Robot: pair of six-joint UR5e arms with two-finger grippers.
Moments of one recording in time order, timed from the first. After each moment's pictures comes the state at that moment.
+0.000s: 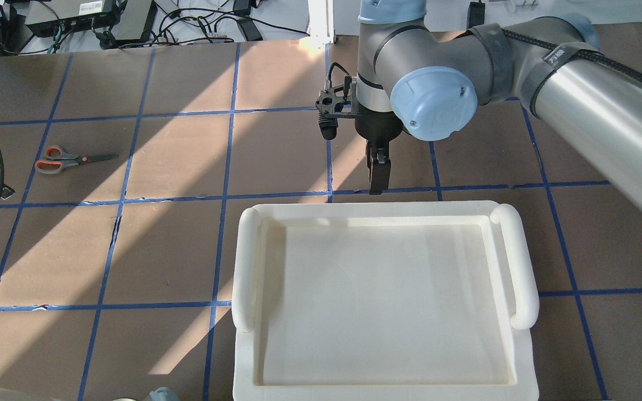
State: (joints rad) left arm -0.93 -1.79 -1.67 -1.31 1.58 1.52; right arm 1.83 -1.25 1.55 -1.70 -1.50 -1.31
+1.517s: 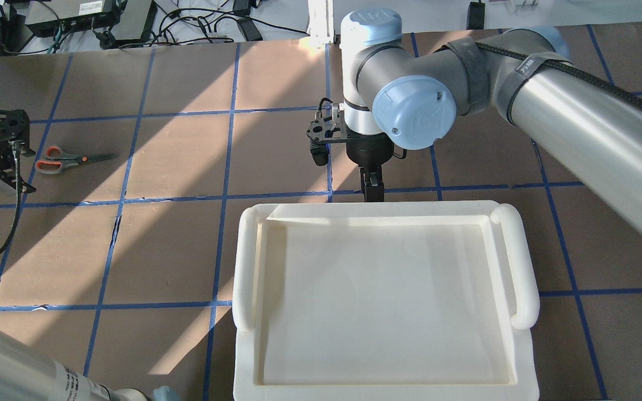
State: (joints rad) left arm -0.94 -2.04 -1.67 -0.95 1.56 1.96; right arm 1.87 -1.22 1.56 -1.58 -1.50 -1.31
